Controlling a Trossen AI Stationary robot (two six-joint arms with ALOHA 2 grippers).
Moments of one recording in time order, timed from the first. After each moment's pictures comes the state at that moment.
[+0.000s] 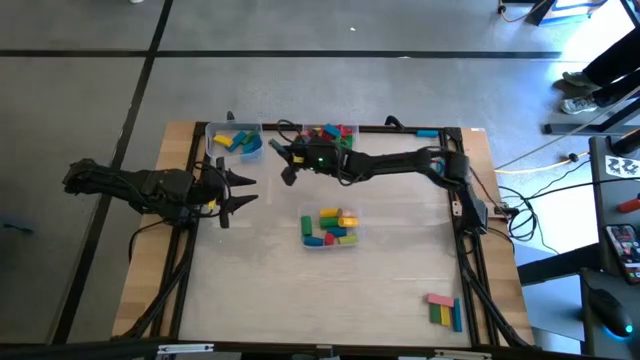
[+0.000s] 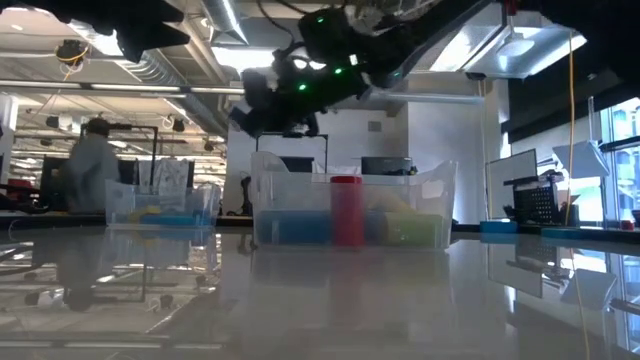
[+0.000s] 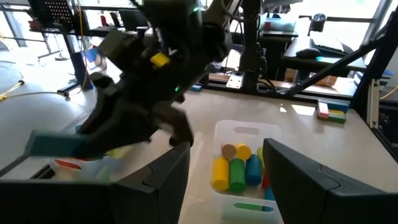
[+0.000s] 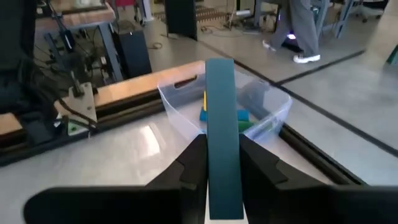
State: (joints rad) left arm -0.20 0.49 0.51 -0.20 -0.44 -0.11; right arm -0.21 2.11 1.52 0.35 0.21 0.13
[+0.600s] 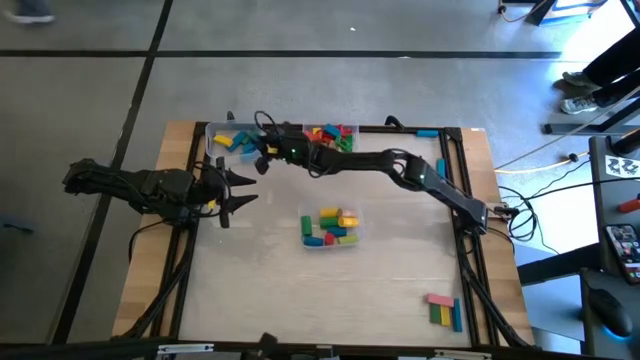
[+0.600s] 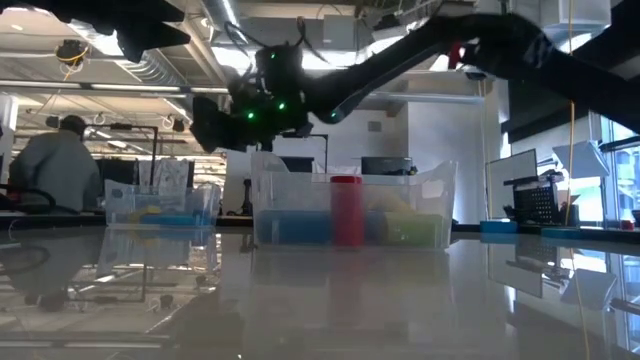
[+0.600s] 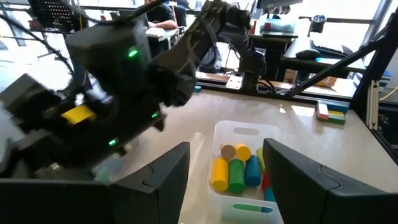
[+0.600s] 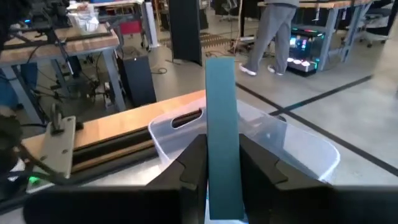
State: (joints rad) left arm -0.20 0.49 0.51 -0.19 -0.44 -0.11; right arm -0.26 2.52 2.06 0.35 0.16 0.10
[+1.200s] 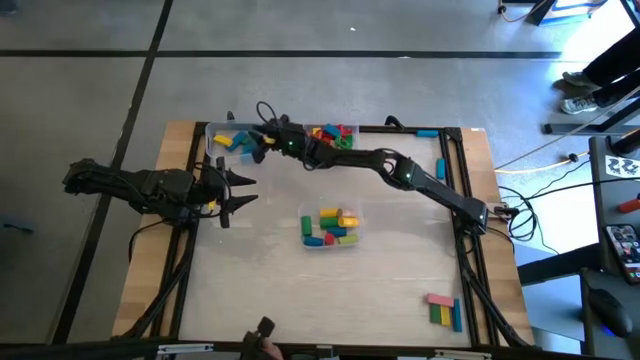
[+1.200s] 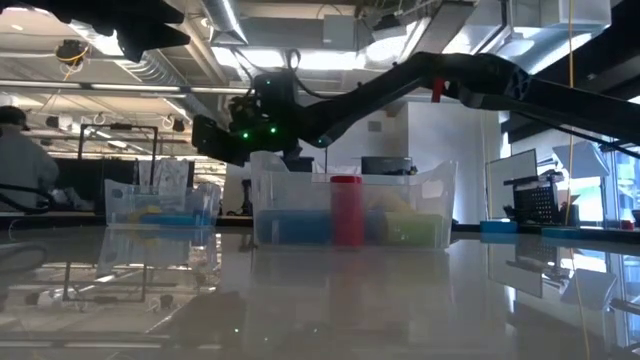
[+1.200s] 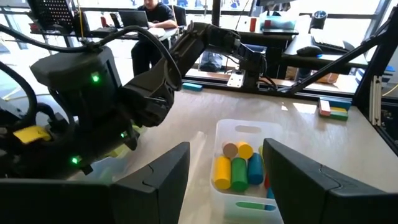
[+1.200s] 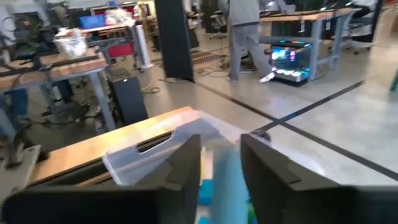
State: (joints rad) left arm -0.20 0.49 0.51 -0.20 -0.44 -0.09; right arm -0.32 2.72 2.31 0.37 0.14 0.14
